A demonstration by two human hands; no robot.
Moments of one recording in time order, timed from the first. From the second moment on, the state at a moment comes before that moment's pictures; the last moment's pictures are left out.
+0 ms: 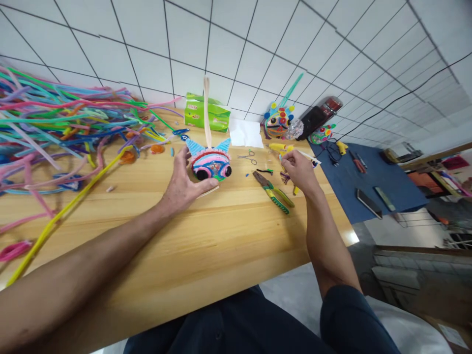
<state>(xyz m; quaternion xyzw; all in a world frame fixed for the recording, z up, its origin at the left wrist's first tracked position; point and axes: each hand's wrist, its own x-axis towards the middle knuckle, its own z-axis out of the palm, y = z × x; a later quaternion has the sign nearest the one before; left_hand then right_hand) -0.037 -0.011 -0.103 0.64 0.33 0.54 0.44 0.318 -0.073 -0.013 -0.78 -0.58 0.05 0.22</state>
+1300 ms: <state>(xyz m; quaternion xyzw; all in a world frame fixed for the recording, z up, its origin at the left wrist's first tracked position) -0.016 -0.087 -0.058 0.44 0.30 0.25 0.81 0.188 -0.140 -0.045 -0.53 -0.70 0.25 0.41</state>
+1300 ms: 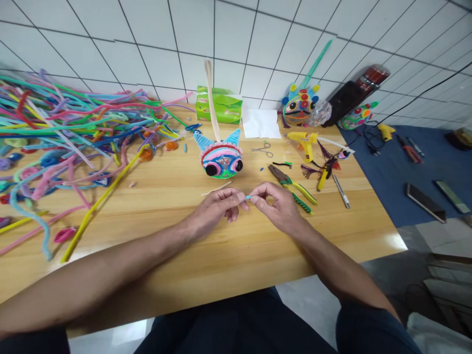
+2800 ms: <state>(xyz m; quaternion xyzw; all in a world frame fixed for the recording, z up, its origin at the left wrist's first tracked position) -0.025 -0.078 -0.041 0.62 0.32 0.19 0.69 0.192 -0.144 -0.032 -0.52 -0.78 0.12 0.34</state>
